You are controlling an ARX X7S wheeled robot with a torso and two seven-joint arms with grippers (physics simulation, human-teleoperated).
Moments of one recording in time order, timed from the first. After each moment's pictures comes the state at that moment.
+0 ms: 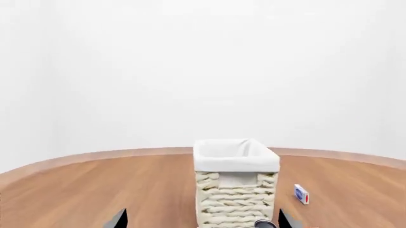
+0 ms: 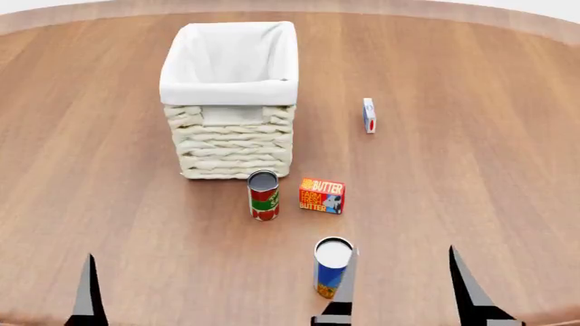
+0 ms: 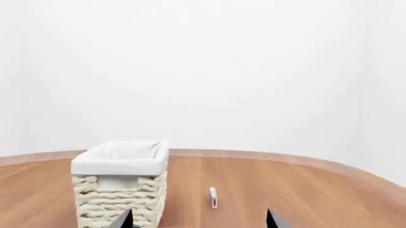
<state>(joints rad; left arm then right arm) 0.10 -0.08 0.05 0.65 -0.05 -0.29 -0.11 -0.02 0.08 -0.04 -0.55 0.05 0.27 0.07</state>
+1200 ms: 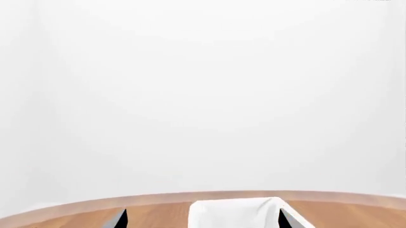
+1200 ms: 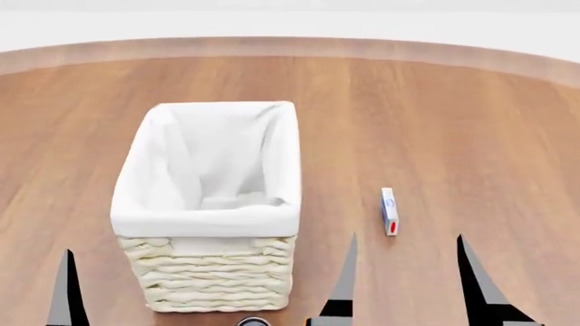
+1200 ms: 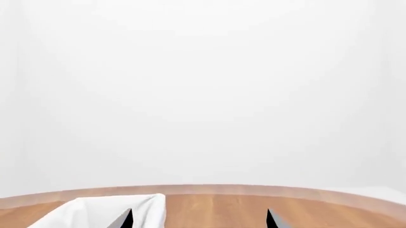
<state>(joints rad) 0.15 -0.17 0.12 0.83 -0.06 -0.30 -0.20 -0.04 0.14 -0.08 -0.73 0.15 0.34 0.16</state>
